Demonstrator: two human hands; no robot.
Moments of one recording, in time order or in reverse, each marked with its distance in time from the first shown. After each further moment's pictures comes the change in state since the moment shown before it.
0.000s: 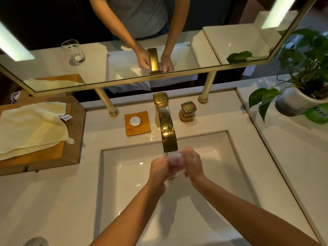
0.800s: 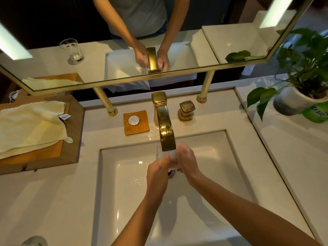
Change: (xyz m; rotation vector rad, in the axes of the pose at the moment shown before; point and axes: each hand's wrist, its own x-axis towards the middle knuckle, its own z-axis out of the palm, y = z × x) left_hand -0.024 -0.011 0.002 0.094 0.113 0.378; right_hand -0.004 -0.020 0.010 -0.013 -0.091 -0.062
